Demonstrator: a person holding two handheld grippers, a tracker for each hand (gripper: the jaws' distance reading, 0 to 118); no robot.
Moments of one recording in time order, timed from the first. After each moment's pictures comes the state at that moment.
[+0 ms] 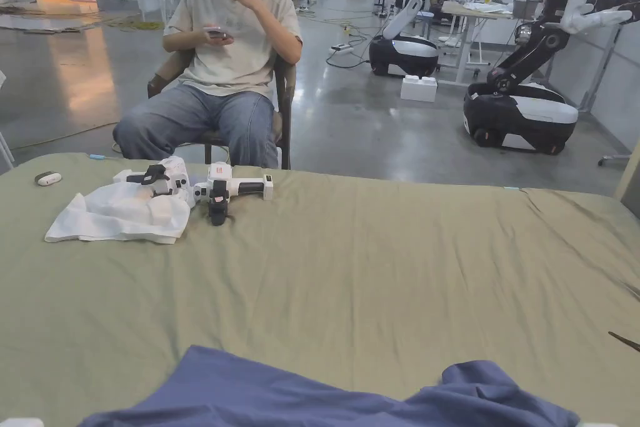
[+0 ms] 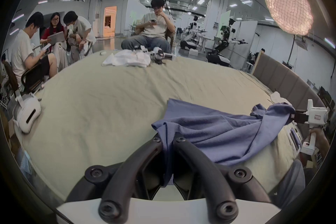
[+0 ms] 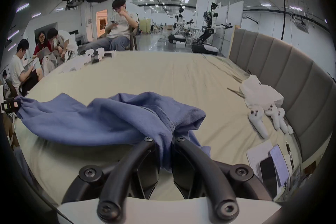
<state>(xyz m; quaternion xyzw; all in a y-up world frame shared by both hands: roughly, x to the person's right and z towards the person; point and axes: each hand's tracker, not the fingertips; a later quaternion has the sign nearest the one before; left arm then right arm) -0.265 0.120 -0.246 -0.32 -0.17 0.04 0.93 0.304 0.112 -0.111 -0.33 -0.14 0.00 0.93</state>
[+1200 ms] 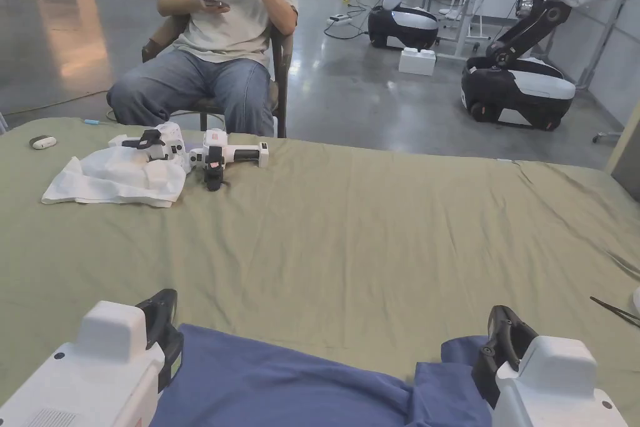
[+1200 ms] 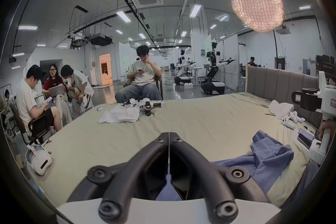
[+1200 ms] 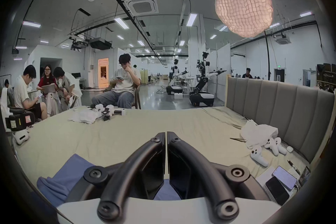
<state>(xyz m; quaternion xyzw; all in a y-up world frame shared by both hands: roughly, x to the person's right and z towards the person) -0.153 0.197 -0.216 -0.10 -0.16 -0.05 0.98 0.196 0.191 -0.112 -0.07 -0.16 0.00 0.98</state>
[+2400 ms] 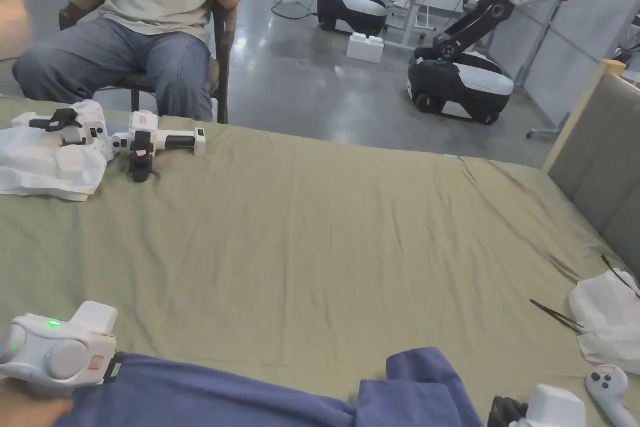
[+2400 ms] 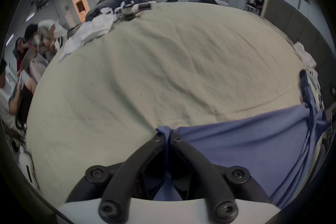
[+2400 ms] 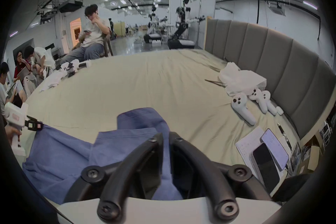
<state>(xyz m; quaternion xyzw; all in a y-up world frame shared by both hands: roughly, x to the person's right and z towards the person) -0.111 0.049 -0.433 -0.46 -0.19 -0.15 0.85 0.343 0.113 -0.149 -0.33 -0.24 -0.07 0.91</state>
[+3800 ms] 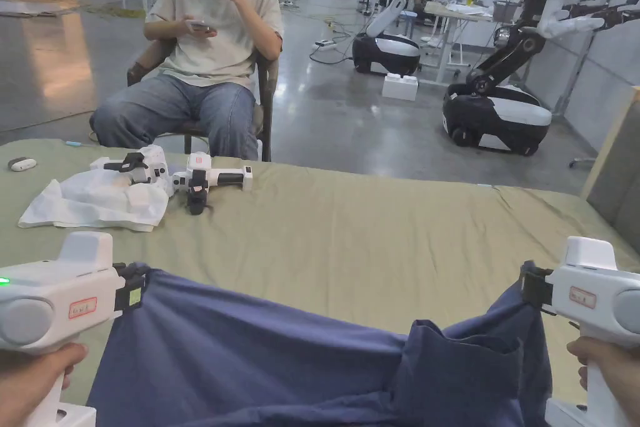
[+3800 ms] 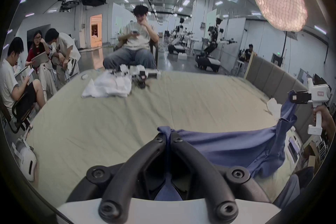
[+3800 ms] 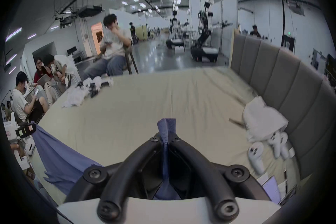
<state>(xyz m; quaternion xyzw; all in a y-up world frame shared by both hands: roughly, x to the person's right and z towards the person) -0.189 0.229 -0.369 -0.26 -0.20 0.00 0.94 0.377 0.270 -0.218 -0.26 -0.14 -0.06 0.95</state>
